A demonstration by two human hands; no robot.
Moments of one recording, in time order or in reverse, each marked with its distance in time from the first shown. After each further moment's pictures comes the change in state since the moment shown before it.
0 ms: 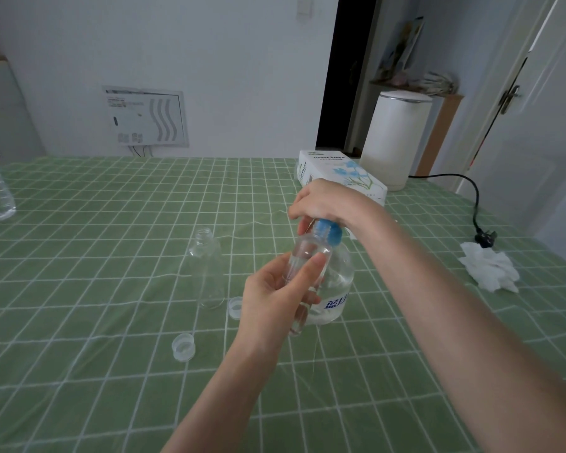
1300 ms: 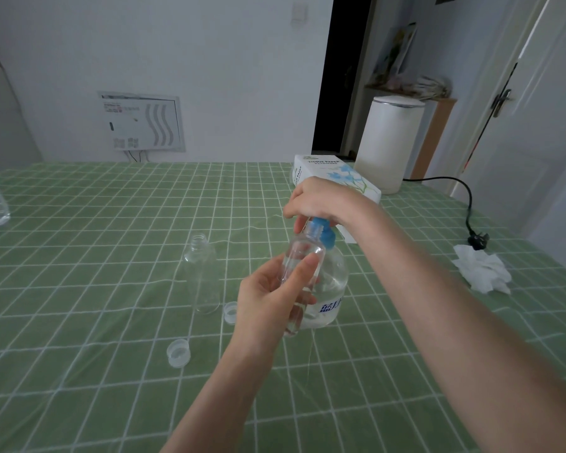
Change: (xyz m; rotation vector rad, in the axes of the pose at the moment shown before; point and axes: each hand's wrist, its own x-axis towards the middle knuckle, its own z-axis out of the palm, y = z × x) left_hand 0.001 0.003 0.002 0.002 0.029 0.002; right_hand 0.001 -0.004 -0.009 -0.037 0.009 -0.017
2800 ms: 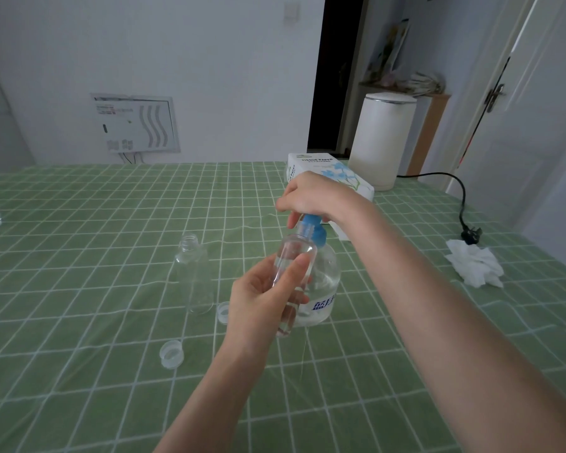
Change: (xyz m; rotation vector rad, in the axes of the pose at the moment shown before) left_hand 0.000 -0.005 0.001 0.000 0.004 0.010; right_hand -0.005 0.002 -0.002 0.031 0.052 -0.018
